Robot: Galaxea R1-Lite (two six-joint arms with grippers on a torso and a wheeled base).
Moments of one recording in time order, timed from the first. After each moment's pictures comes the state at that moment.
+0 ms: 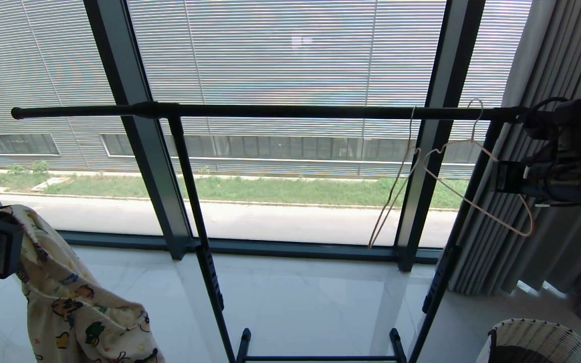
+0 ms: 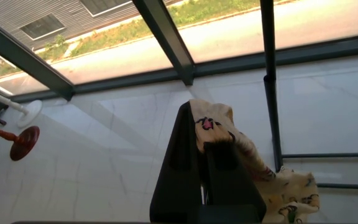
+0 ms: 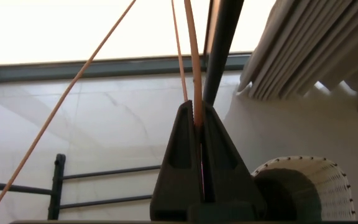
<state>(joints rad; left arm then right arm) 0.03 1.05 -0.73 -0.01 0.18 0.42 0.17 1.67 -1.16 -0.10 -0.15 0.18</state>
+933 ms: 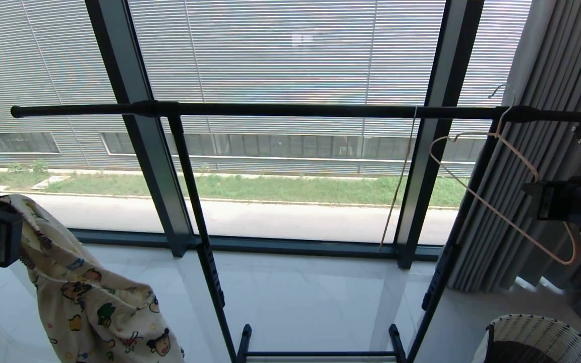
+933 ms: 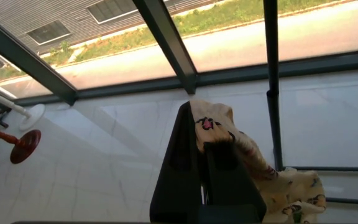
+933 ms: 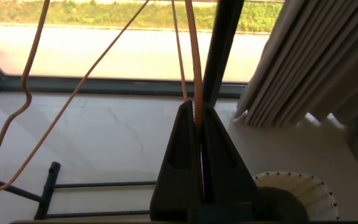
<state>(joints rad) 0.03 1.06 -0.73 -0.07 0.18 0.41 0.20 1.37 -0.77 -0.36 -0.14 0.09</state>
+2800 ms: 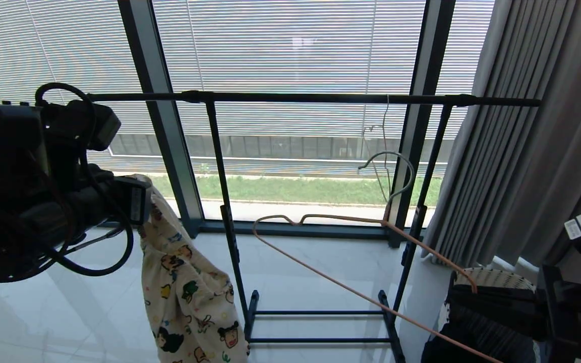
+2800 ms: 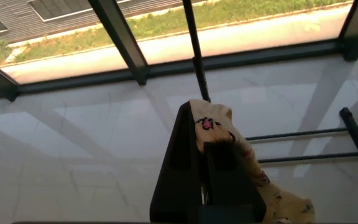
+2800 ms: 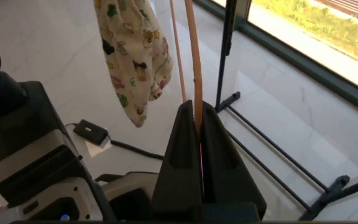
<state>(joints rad) -0.31 1.40 -0.85 -0.25 0.35 0.19 0.61 1.17 -0.38 -0.54 0.44 0.05</state>
